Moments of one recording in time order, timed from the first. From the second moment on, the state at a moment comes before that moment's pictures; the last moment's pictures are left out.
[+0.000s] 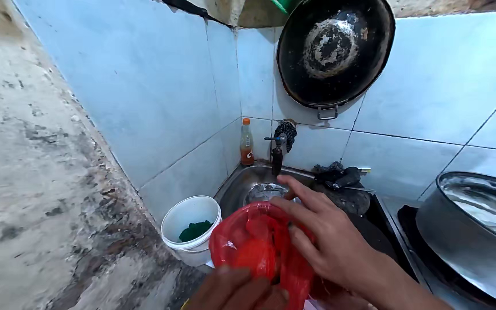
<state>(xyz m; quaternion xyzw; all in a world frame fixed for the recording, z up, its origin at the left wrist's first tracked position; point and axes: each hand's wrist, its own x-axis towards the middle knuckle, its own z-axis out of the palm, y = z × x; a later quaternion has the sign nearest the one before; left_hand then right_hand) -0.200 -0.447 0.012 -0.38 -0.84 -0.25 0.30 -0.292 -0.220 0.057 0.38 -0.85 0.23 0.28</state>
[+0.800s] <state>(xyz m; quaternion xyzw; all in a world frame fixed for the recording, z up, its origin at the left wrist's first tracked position) -0.226 -0.430 0.042 -0.30 -0.91 -0.15 0.24 -0.249 -0.225 0.038 0.36 -0.91 0.11 0.15</state>
